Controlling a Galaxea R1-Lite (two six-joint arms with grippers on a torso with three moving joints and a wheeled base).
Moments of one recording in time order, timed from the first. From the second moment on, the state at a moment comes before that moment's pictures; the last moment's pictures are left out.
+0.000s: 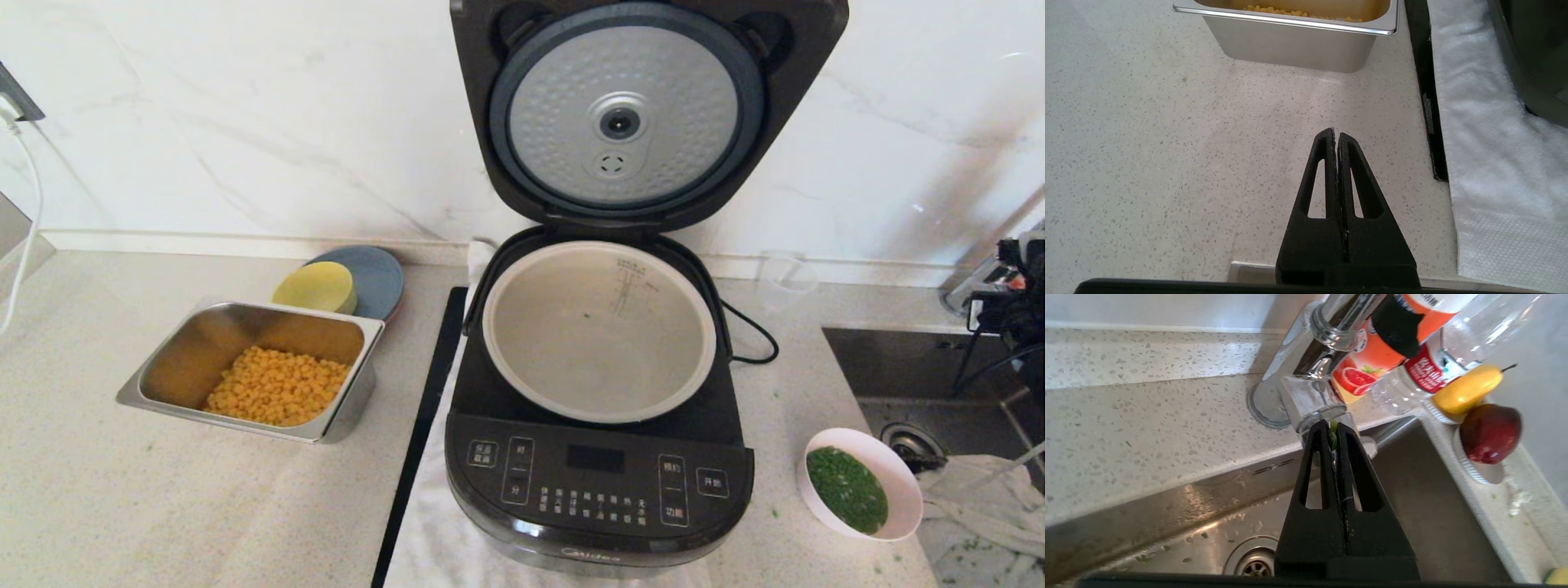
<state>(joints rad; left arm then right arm) 0.01 0.00 -0.02 0.06 -0.02 0.04 -0.44 2.12 -1.13 -0.99 -0.33 -0.24</state>
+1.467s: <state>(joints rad) 0.01 0.00 -0.02 0.06 -0.02 0.04 -0.35 1.57 -0.82 -0.16 0.06 0.05</state>
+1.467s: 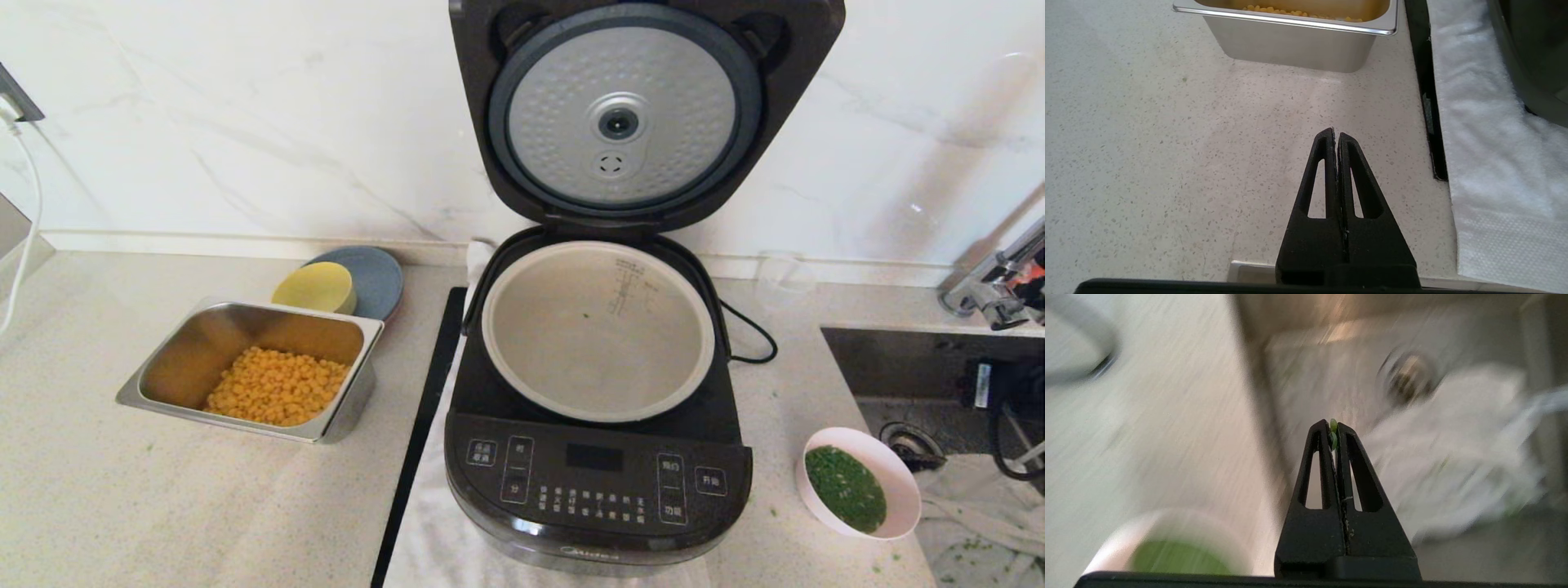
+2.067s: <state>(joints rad) 0.01 0.00 -0.02 0.06 -0.02 0.04 -0.31 1.26 -0.75 0.45 0.25 0.05</state>
